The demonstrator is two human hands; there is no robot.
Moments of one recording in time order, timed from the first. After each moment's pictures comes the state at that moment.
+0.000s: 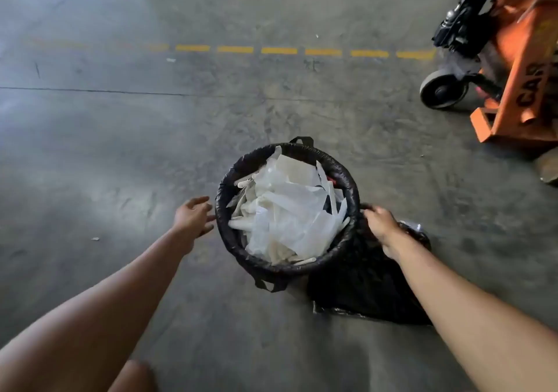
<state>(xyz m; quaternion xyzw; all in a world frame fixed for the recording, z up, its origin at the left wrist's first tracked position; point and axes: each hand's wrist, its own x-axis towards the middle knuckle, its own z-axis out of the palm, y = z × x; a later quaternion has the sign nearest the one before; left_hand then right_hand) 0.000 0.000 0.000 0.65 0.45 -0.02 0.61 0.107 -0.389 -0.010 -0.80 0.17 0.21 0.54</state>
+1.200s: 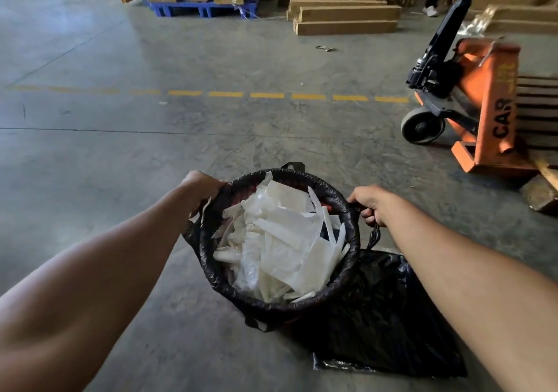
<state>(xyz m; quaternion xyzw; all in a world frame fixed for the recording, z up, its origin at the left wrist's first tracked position) 0.130 0.011 0.032 0.85 0.35 -0.11 0.37 0.201 -0.354 0.022 -0.82 0.20 0.28 0.46</state>
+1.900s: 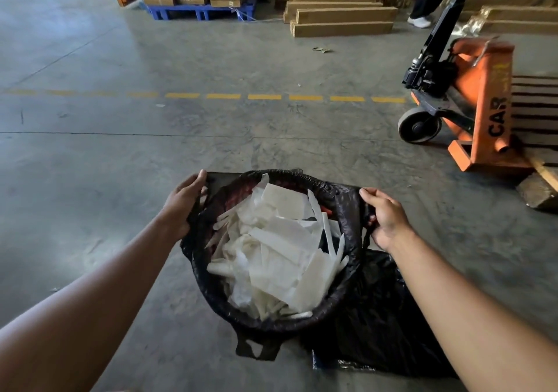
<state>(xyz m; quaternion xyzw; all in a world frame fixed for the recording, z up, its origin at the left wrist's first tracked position) 0.067 0.008 0.026 0.59 0.20 0.02 0.79 0.149 -0.378 0.015 -0.63 0.14 0.09 0.76</state>
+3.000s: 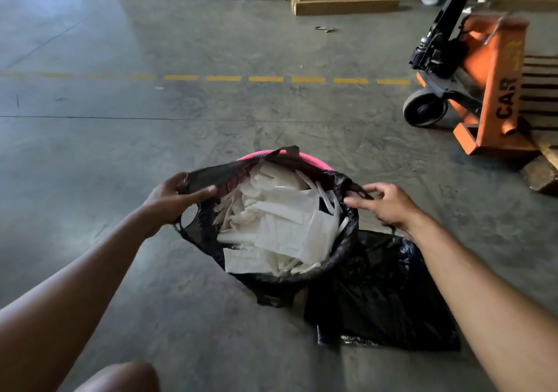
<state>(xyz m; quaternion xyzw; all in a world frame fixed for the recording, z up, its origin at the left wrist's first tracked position) 0.024 0.041 0.039 0.84 0.21 -0.05 0.50 0.120 -0.381 0.045 -0.87 0.06 0.16 0.46</state>
